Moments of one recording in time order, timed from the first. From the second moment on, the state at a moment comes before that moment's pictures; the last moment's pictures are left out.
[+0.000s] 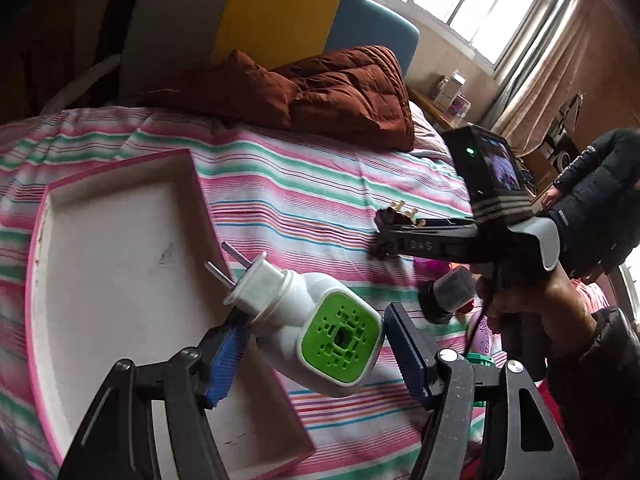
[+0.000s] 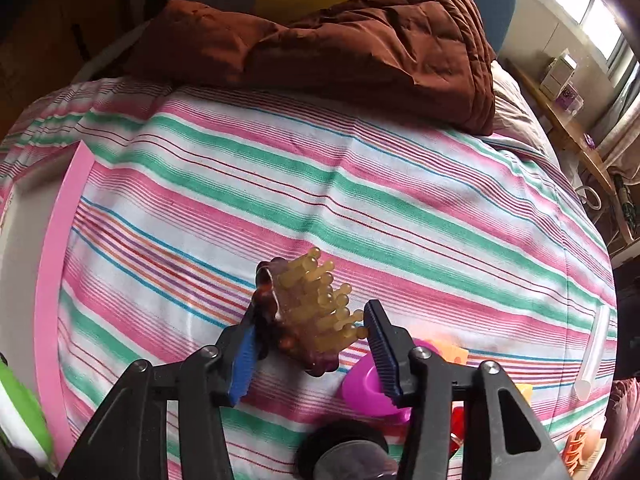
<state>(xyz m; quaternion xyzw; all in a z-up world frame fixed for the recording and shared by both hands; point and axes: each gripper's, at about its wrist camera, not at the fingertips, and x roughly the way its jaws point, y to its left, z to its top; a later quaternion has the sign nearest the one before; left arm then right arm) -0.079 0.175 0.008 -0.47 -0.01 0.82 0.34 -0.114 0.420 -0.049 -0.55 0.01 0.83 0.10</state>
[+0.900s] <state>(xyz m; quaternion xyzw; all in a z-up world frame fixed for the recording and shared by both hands) -0.194 0.048 -0.017 -0.45 -0.02 0.88 0.13 -0.059 0.351 -0.046 -0.51 -0.02 0.86 0.06</state>
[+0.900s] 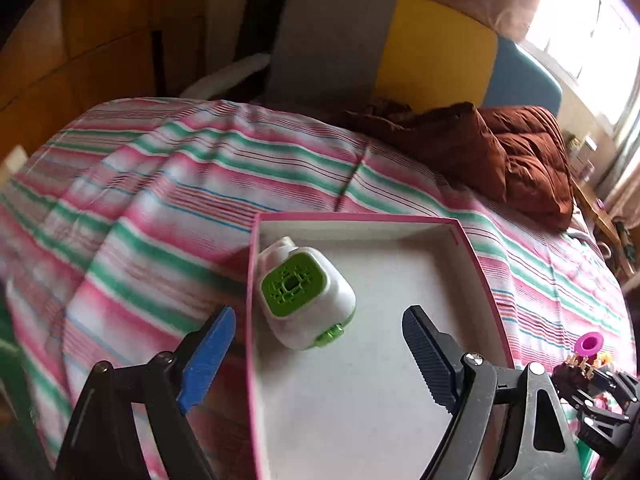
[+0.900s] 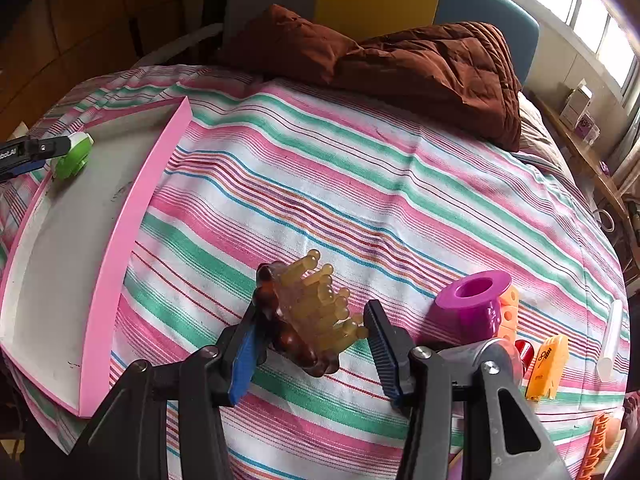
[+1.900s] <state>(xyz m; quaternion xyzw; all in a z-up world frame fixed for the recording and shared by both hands) -0.044 0.021 -0.012 -0.44 -0.03 0.89 0.12 -0.055 0.314 -0.005 -0.46 0.00 0.88 0.07</state>
